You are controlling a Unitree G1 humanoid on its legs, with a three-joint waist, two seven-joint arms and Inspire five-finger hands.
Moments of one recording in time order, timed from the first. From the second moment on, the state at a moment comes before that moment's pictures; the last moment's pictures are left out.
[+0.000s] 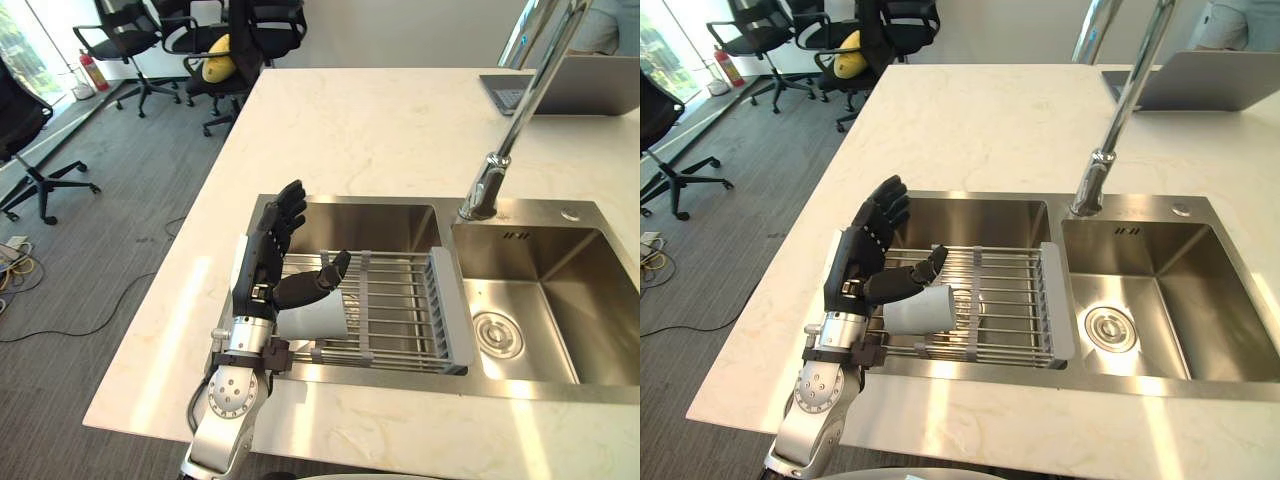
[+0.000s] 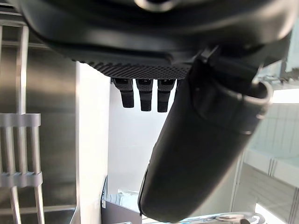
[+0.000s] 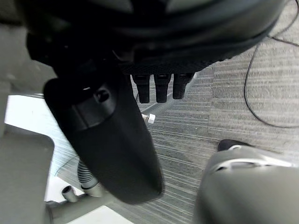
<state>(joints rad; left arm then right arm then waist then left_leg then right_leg) 0.09 0.19 -0.27 -0.30 -0.08 -0.27 0.14 0.20 -0.21 -0.01 0.88 0.06 -0.14 -0.04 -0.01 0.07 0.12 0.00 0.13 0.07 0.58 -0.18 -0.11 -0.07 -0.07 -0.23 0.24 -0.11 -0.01</state>
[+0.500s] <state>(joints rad) 0.03 0.33 -0.24 -0.30 0.10 -0.25 0.08 0.20 -0.19 -0.02 0.89 0.06 -0.14 0.00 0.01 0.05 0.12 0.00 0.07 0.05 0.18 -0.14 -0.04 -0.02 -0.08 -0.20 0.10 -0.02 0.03</state>
